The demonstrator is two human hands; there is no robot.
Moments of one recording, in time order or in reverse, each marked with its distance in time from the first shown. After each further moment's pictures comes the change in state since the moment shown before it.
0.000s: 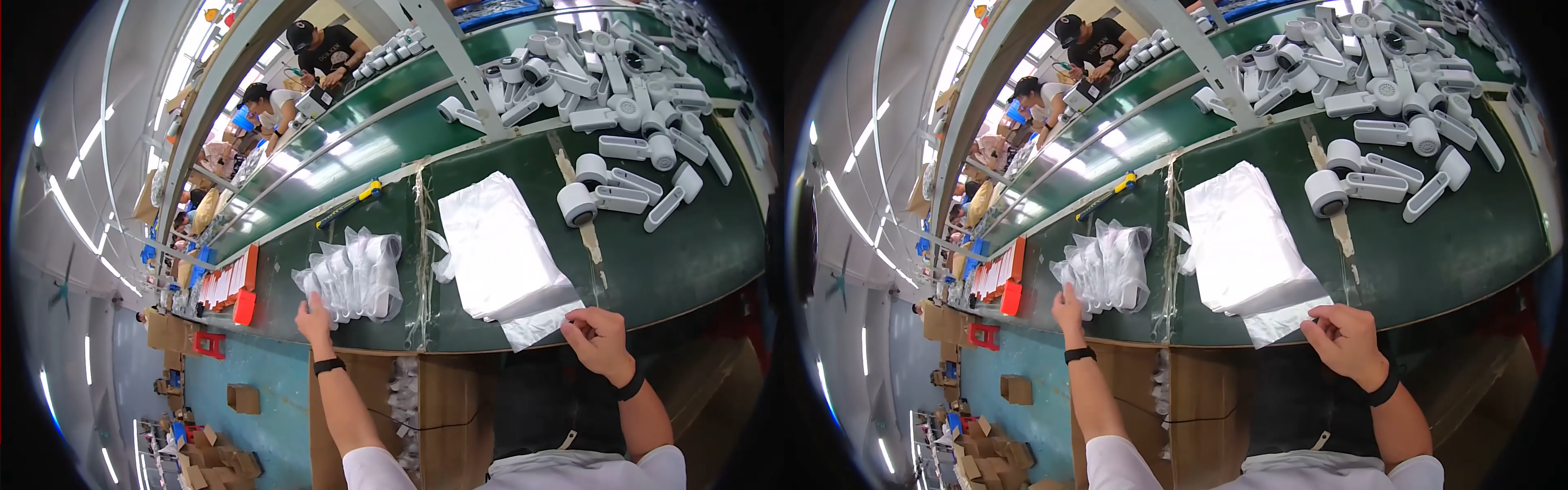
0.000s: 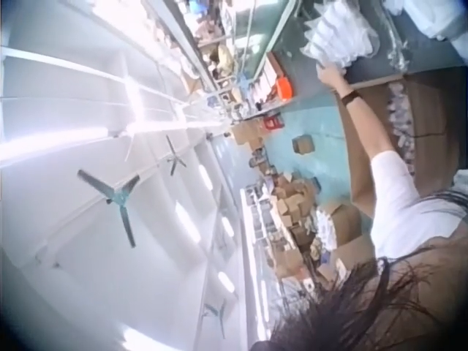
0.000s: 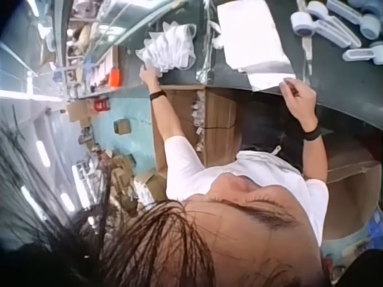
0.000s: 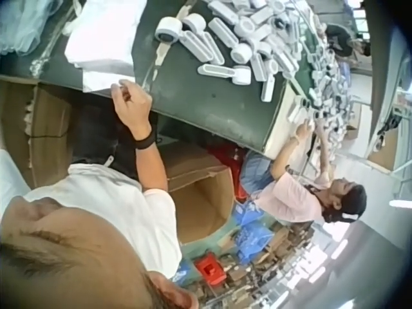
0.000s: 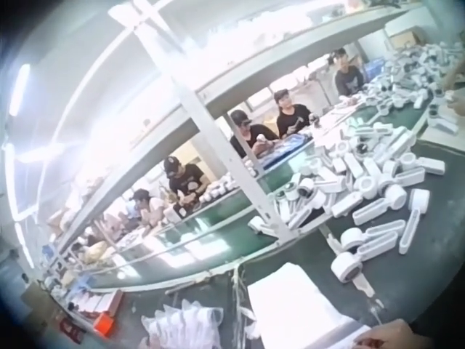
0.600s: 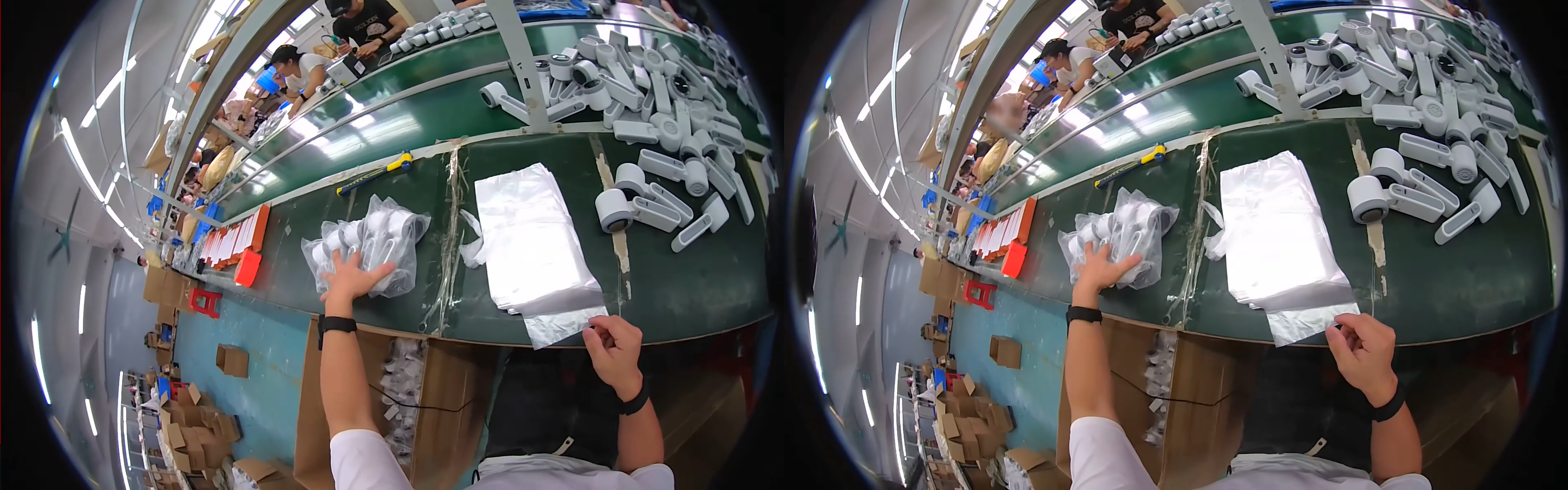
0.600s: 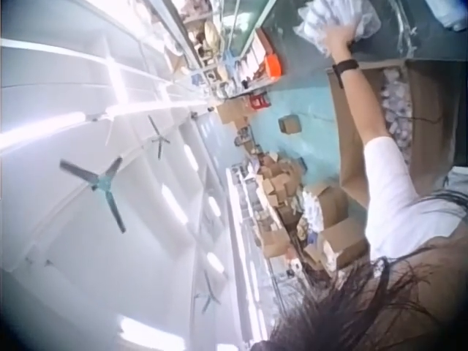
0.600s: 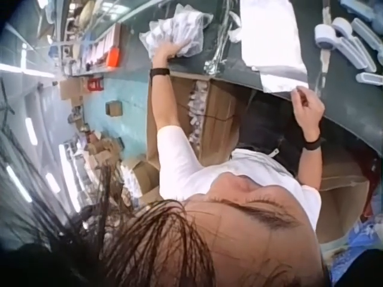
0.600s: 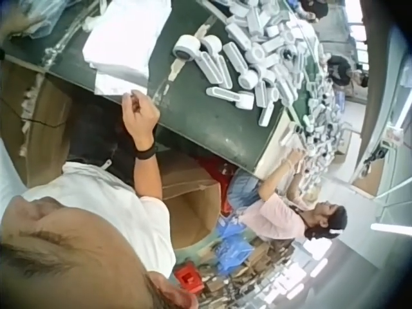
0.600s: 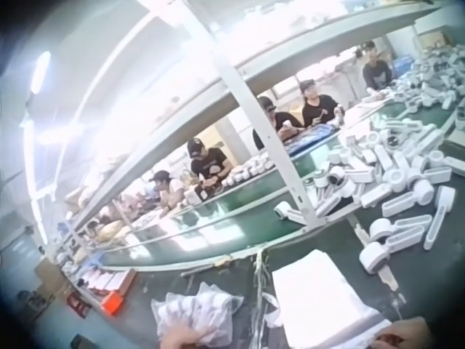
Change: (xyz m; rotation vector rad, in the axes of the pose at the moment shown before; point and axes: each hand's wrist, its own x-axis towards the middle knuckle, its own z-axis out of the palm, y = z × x) left_hand -0.060 0.128 -0.016 0.645 -0.661 0.115; right_hand -0.003 0.007 0.007 -0.092 0.043 -0.076
